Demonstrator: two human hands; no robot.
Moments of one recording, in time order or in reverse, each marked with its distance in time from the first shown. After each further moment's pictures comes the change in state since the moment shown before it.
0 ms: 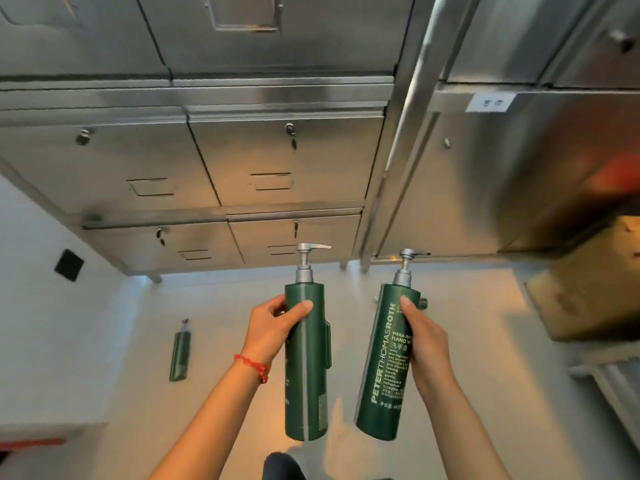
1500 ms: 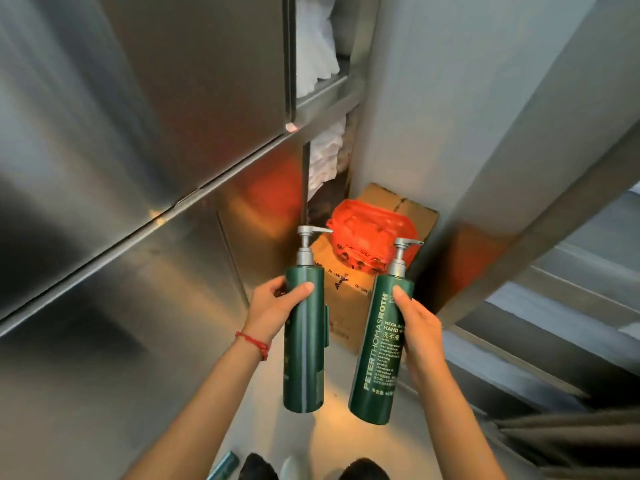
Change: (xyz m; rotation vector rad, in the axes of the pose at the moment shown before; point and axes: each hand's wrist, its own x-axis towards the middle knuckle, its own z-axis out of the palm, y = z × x) left_hand 0.246 0.142 0.884 0.268 -0.901 0.093; right_hand 0.368 -0.309 -0.594 0.349 0.828 -0.161
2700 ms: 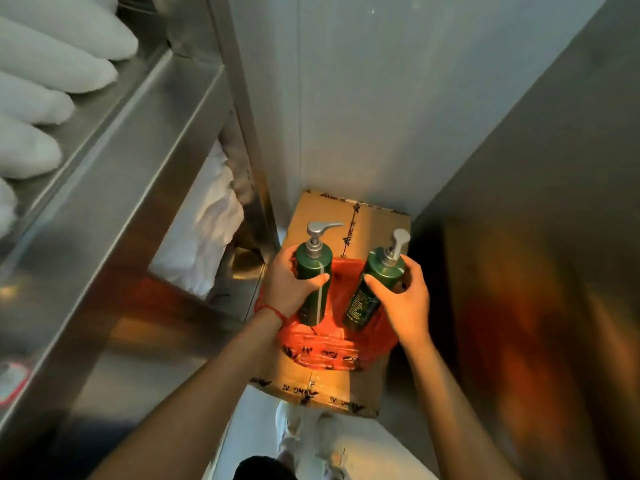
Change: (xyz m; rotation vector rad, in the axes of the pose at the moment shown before) left_hand 0.480 -0.045 0.208 0.387 -0.342 0.061; right_hand 0.444 -0.027 0.022 -0.302 0.395 -0.175
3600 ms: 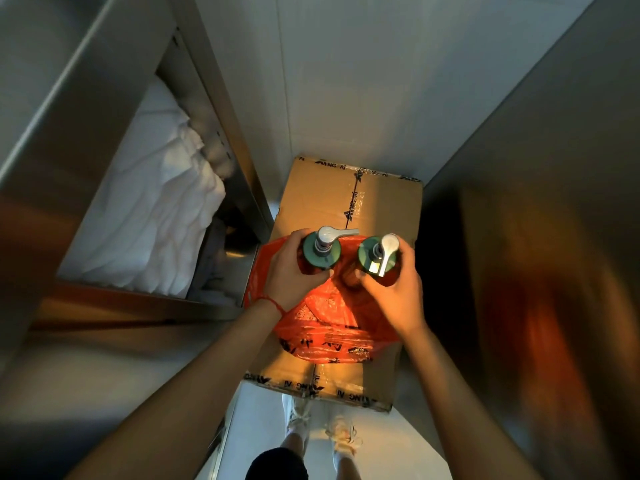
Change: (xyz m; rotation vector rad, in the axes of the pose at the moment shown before) left_hand 0.027 -0.044 0.022 0.158 -0.102 0.206; right_hand 0.024 0.069 0.032 -0.124 -0.078 -0.084
